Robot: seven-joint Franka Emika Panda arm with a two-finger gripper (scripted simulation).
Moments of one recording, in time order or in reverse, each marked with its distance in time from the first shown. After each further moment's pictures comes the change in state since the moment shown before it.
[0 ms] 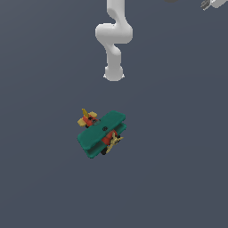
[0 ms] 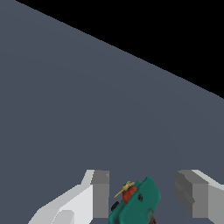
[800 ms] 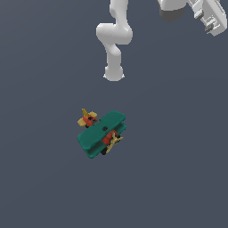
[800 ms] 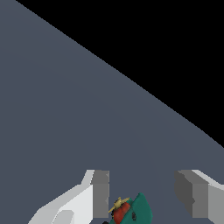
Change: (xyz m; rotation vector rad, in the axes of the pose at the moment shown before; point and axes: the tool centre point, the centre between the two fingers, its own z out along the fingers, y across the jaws) arm -0.022 -0.060 0.019 -0.143 0.123 -0.137
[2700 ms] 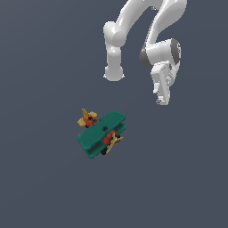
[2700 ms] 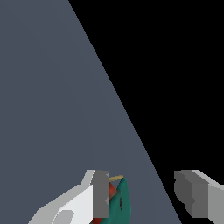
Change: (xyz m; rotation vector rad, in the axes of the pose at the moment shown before) arm -0.200 -0.069 0.164 -0.293 0.019 -0.431
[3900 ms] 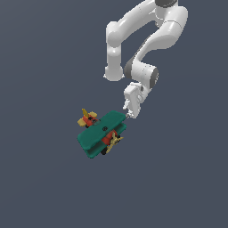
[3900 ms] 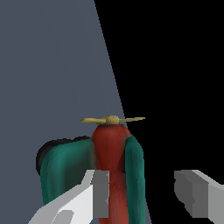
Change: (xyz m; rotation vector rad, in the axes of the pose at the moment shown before) arm -0.146 -0.036 0.070 -0.064 -0.094 -0.202
